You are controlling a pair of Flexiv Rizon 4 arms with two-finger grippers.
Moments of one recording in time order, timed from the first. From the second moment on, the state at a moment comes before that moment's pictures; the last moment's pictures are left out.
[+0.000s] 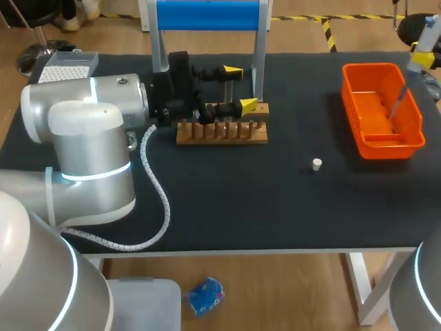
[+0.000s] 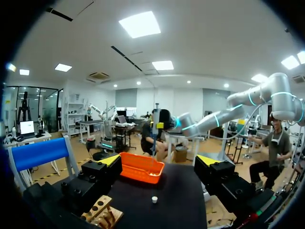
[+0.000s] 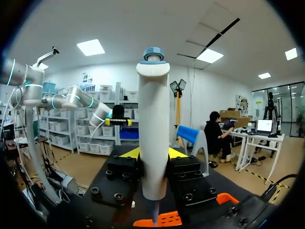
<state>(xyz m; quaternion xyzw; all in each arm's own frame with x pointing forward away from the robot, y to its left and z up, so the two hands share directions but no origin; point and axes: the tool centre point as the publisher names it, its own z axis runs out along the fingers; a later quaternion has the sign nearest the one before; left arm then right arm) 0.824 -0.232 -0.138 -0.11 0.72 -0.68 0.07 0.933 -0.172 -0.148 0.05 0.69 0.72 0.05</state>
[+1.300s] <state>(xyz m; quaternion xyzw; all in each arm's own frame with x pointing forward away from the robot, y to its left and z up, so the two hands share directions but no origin) 0.827 -0.230 -0.136 -0.11 0.72 -0.68 0.08 0.970 -0.174 -0.165 0.03 0.69 0.72 0.02</state>
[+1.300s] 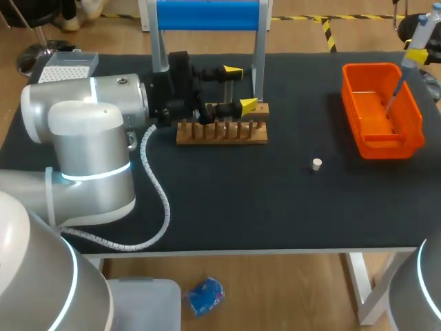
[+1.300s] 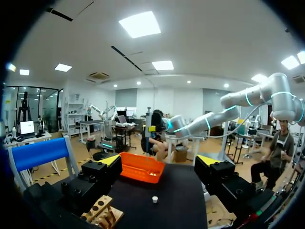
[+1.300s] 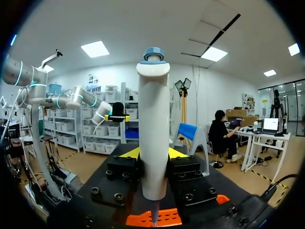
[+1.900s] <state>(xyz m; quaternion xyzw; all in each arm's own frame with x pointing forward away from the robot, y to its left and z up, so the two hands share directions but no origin) 0.830 -0.288 -0.058 -0.06 0.73 -0.67 0.12 0.970 -0.174 -0.165 0.03 0.69 0.72 0.02</state>
